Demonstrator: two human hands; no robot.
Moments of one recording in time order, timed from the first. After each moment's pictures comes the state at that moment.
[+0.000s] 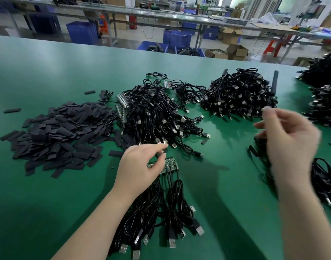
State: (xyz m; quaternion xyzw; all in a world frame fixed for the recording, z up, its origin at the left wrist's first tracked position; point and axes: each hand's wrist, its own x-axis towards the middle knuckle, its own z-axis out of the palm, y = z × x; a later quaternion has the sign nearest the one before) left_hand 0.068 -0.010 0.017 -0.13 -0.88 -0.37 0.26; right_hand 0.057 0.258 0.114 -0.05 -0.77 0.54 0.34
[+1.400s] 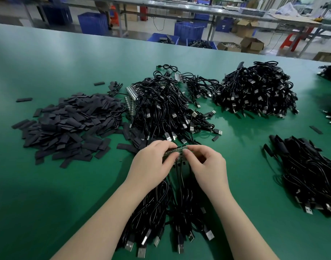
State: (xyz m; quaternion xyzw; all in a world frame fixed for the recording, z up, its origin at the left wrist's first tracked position) left_hand 0.063 -0.004 0.009 -0.07 -0.93 -0.34 0.13; right_hand 0.058 0.153 0.018 0.03 -0.84 0.54 0.08
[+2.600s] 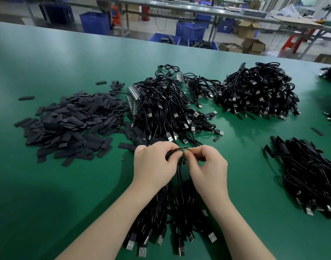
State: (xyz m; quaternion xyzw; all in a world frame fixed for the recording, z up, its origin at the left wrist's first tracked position) left_hand 0.066 0.011 0.013 0.01 -0.92 -0.33 0.18; right_hand 0.067 0.146 0.014 0.06 -0.85 0.48 0.19
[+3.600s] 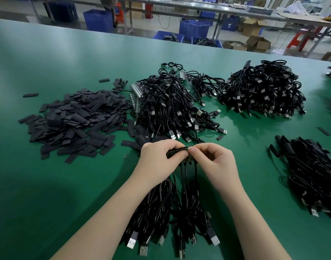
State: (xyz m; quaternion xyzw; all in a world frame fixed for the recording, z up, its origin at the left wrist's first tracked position) left_hand 0.066 -0.001 0.023 -0.05 -0.87 -0.48 0.08; right_hand 0.058 0.164 0.027 0.08 -0.79 0.61 0.05
